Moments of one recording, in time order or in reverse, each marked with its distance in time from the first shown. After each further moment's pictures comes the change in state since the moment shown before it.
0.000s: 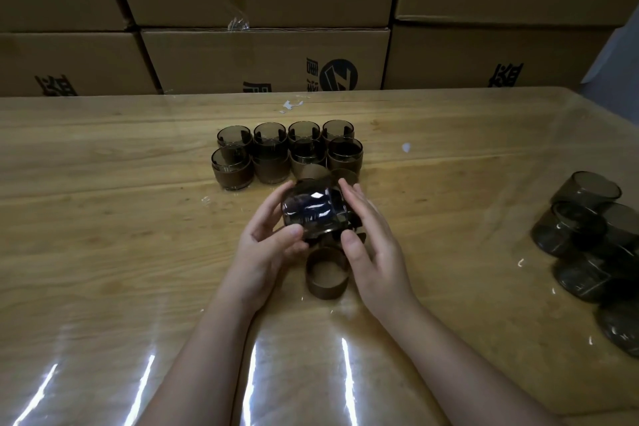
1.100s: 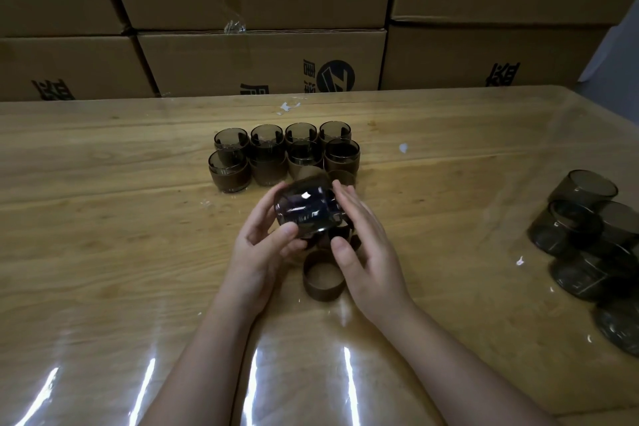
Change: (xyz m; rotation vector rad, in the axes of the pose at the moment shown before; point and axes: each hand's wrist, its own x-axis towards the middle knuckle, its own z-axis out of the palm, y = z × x) left_hand 0.000 -0.003 0.002 0.016 0.058 0.062; right_hand -0.001 -0.003 0.000 -0.042 -0.032 -0.026
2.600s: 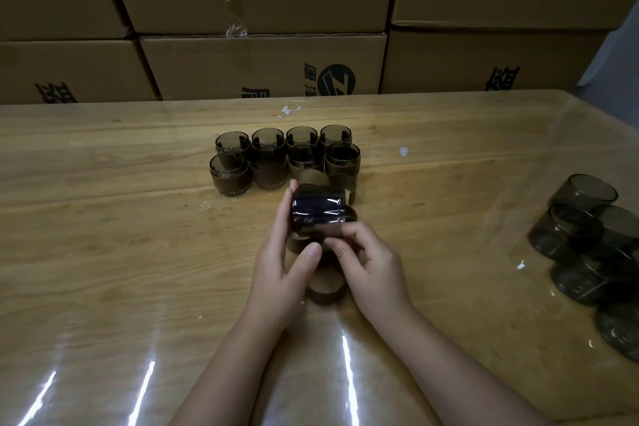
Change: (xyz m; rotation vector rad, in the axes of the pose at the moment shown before) left_hand -0.014 -0.009 0.021 0.565 -0.035 0.307; right_hand -0.003 0.007 0.003 0.018 0.095 0.069
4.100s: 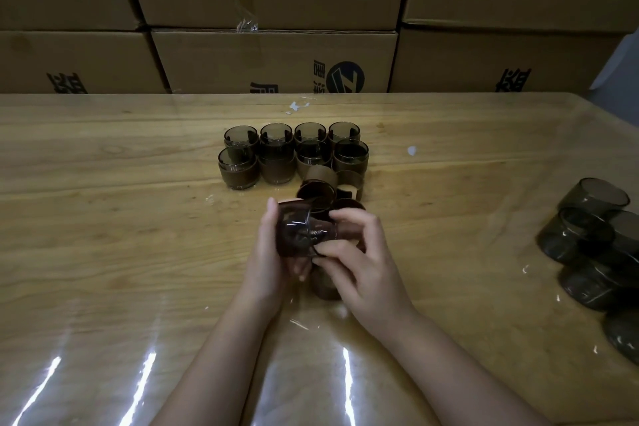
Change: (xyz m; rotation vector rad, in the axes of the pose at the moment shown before) left_hand 0.009 0.007 -0.007 -0.496 0.095 -0.440; right_hand -0.005 -0.009 0.000 -0.214 -0.129 -0.393
